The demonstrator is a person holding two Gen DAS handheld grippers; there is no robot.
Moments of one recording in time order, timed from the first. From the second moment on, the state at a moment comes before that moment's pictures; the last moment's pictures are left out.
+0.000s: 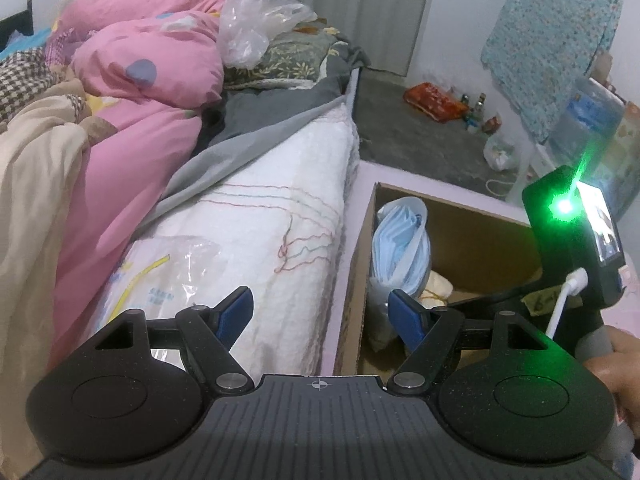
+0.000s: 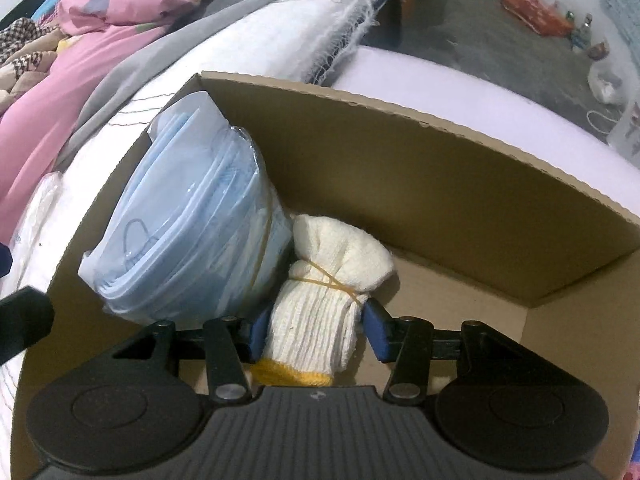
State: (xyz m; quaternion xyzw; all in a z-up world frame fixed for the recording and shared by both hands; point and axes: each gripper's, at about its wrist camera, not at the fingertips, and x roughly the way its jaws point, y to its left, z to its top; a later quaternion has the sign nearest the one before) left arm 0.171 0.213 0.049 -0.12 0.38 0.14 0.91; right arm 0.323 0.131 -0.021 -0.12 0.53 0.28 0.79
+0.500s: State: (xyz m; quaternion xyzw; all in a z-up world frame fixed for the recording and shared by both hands) left arm 0.169 0.215 0.052 -0.13 0.38 0.14 0.91; right arm 0.330 0.124 -0.008 -0.10 0.52 0.30 0.79
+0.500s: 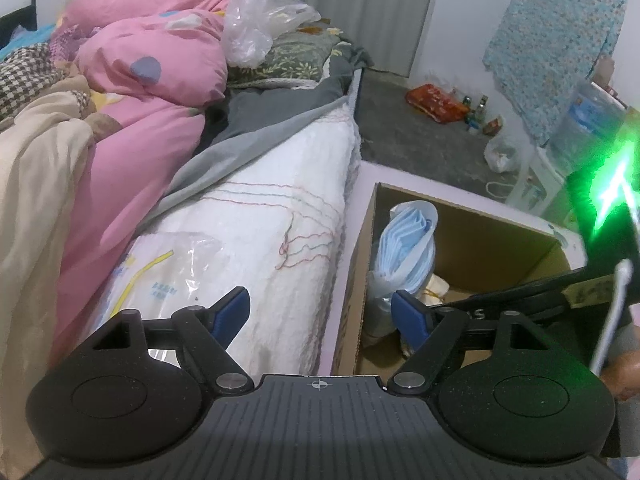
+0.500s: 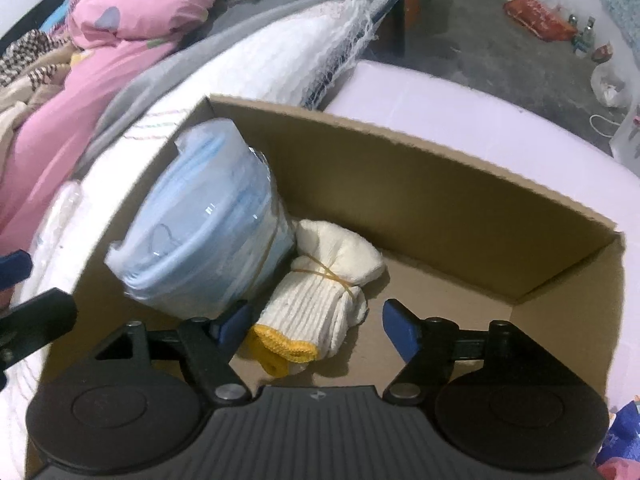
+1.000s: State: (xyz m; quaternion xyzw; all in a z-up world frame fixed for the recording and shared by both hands) left arm 0.126 0.189 0.087 -0.13 0.32 0.13 0.93; right arm 0.276 0.055 0.077 -0.03 0.44 0.35 0.83
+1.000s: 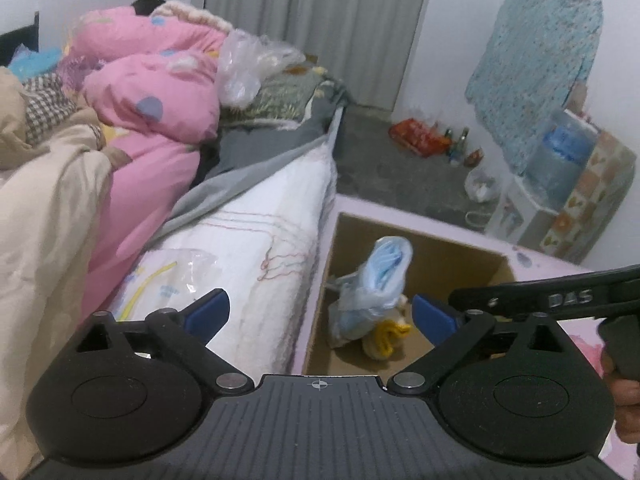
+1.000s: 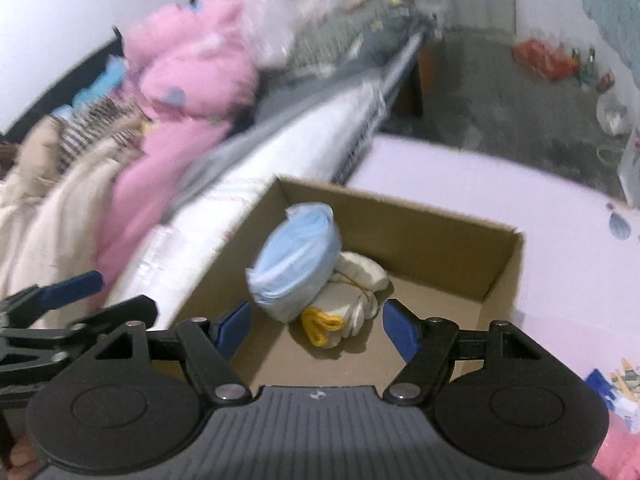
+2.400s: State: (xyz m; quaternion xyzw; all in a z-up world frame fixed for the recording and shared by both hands) left arm -0.027 -0.024 0.009 0.01 0.25 -0.14 0.96; right arm 0.041 -0.303 0.031 0.28 0.31 0.30 0.86
